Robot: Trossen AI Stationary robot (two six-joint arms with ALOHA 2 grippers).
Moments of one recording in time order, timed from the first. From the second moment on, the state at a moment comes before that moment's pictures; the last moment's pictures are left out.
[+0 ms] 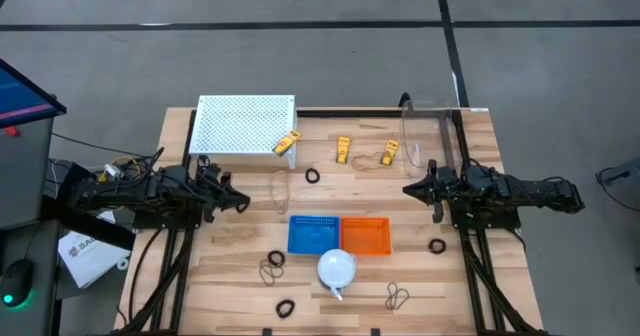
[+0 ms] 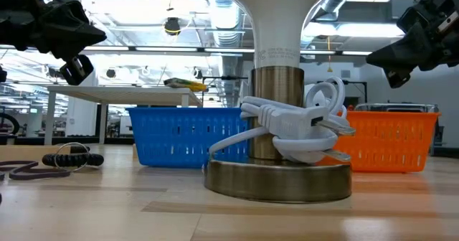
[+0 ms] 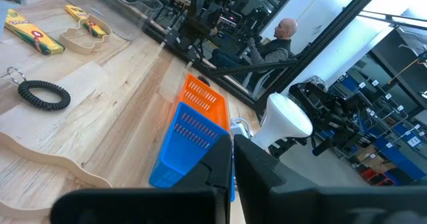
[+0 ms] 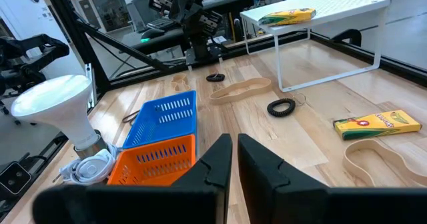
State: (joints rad) left arm 0.01 0.07 0.09 -0.10 0.09 -0.64; right arm 0.01 0.01 0.09 -0.23 0.08 0.24
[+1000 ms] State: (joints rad) left arm 0.01 0.07 0.09 -0.10 0.09 -0.64; right arm 0.01 0.01 0.09 -0.23 0.08 0.24
